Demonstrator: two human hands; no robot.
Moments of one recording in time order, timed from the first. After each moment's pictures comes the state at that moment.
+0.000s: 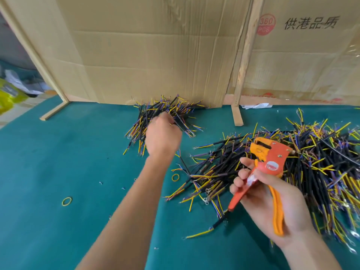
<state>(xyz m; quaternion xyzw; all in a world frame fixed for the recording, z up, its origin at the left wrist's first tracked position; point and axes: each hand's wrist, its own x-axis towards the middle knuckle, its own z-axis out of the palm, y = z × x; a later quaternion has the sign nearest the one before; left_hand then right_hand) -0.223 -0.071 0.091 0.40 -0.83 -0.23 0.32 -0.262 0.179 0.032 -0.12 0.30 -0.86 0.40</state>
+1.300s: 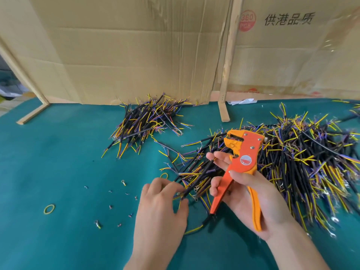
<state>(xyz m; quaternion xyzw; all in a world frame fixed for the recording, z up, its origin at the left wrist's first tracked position) -0.105 0.041 0.037 0.27 -0.89 -0.23 0.28 -0.246 0.183 0.047 -0.20 0.35 -0.82 0.41</state>
